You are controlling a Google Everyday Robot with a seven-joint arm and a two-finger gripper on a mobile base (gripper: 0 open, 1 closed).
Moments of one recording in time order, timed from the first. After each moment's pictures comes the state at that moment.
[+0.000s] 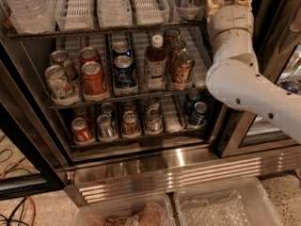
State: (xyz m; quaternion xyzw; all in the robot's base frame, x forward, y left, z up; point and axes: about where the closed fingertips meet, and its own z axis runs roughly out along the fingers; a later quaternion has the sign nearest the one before) arm 0.679 -0.191 1.076 -0.04 0.52 -0.13 0.84
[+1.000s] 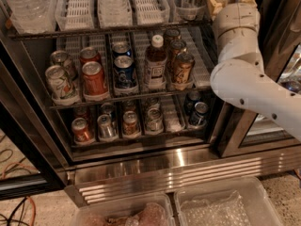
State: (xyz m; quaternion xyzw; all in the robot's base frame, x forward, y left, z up) arm 0.677 -0.194 1.087 -0.04 0.50 -0.13 0.85
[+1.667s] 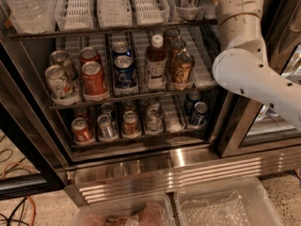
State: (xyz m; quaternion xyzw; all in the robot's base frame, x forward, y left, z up) arm 0.687 -0.199 1.123 -0.05 0.45 -0.14 0.88
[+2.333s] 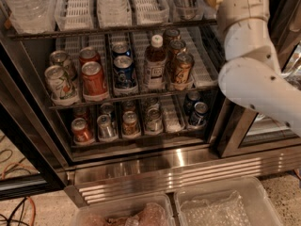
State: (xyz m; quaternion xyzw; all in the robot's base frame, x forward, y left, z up) arm 0.646 -0.186 1.134 -0.06 0.45 -0.09 0.89
